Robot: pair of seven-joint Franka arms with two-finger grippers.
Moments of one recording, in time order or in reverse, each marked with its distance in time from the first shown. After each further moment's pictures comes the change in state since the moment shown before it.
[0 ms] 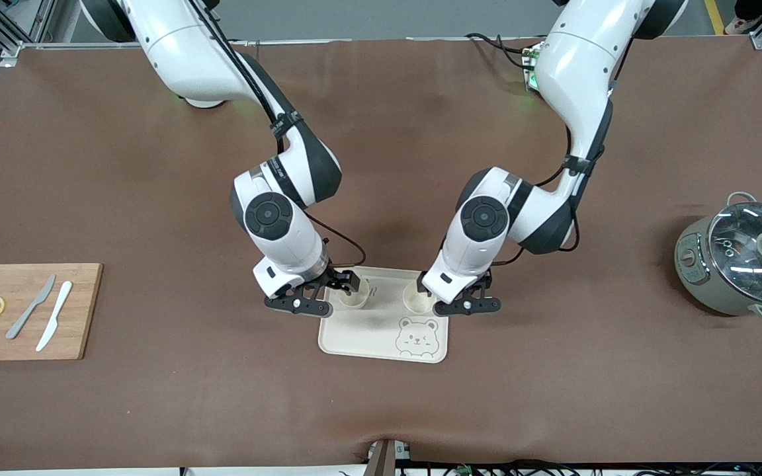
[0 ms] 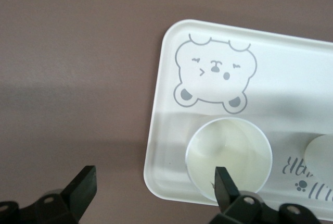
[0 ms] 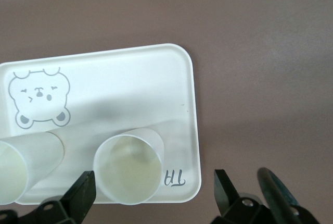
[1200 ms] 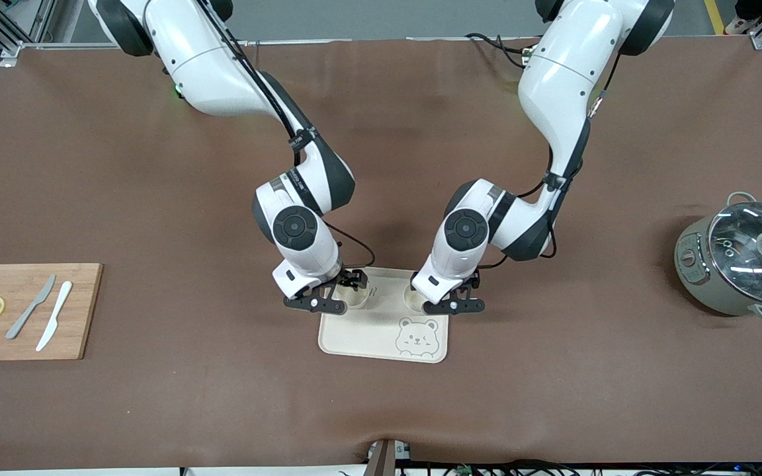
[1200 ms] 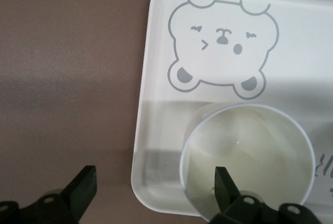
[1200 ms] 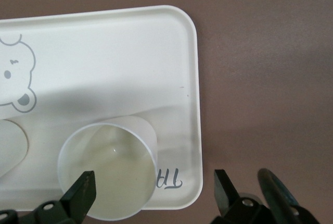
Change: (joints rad) left arm -0.018 0.079 0.002 0.002 0.001 0.042 0.000; right arm 0.030 0.076 -0.005 0.001 -0.006 0.019 -0.001
